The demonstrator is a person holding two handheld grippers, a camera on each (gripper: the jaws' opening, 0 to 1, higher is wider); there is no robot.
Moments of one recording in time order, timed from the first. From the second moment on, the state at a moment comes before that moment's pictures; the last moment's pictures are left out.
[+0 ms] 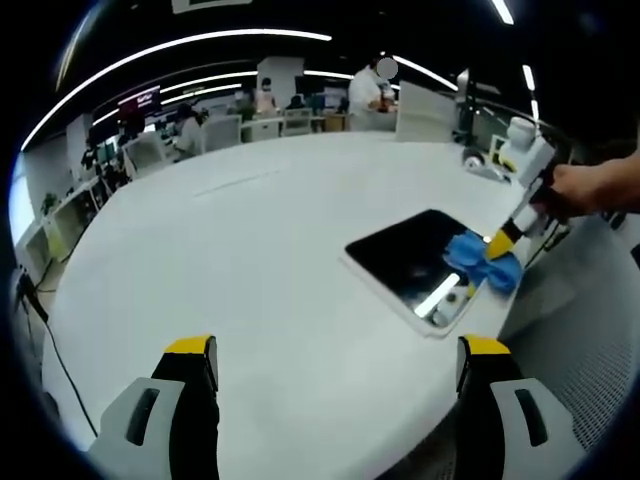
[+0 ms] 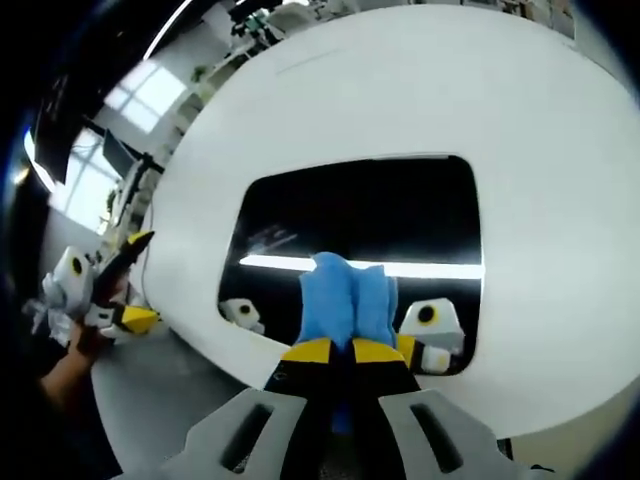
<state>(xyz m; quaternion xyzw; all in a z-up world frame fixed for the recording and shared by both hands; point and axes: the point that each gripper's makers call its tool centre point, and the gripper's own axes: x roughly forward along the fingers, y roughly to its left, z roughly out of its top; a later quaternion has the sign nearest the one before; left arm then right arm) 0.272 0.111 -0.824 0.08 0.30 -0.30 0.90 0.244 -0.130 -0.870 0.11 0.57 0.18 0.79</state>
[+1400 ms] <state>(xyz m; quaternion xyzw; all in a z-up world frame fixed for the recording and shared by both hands) 0.271 0.112 -0.827 0.08 0.31 -0.30 0.90 0.245 -0.165 -0.871 0.13 0.57 0.14 0.80</state>
